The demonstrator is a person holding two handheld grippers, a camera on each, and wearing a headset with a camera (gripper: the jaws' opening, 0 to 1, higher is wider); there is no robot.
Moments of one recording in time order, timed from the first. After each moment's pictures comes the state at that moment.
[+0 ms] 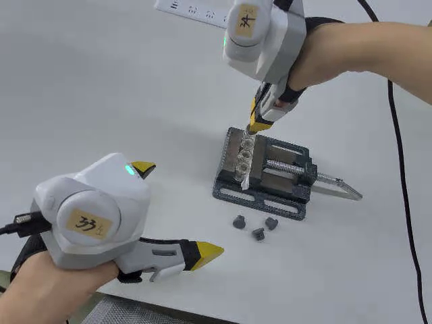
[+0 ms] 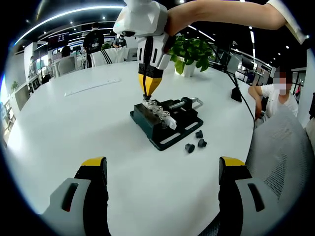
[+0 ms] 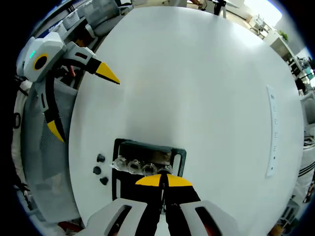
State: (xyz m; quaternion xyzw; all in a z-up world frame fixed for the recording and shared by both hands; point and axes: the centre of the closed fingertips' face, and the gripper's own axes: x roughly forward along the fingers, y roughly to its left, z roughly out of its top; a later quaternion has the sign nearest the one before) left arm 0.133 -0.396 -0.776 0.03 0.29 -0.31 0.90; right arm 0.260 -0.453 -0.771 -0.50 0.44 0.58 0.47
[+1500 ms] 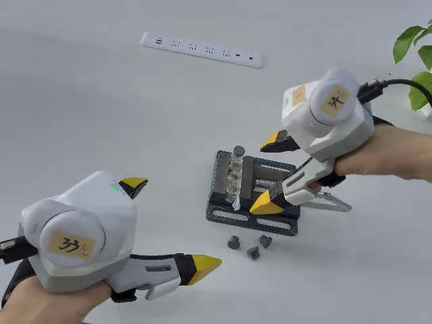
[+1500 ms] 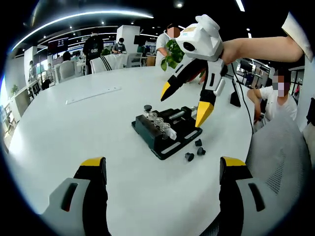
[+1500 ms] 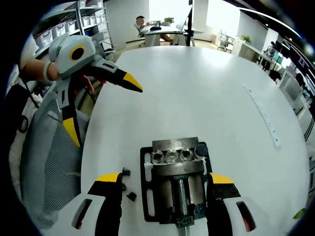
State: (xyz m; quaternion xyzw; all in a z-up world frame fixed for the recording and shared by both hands) left arm 0.141 -0.394 -0.756 0.03 0.27 -0.32 0.91; right arm 0.201 -0.486 -0.766 -0.33 0.37 0.59 0.64
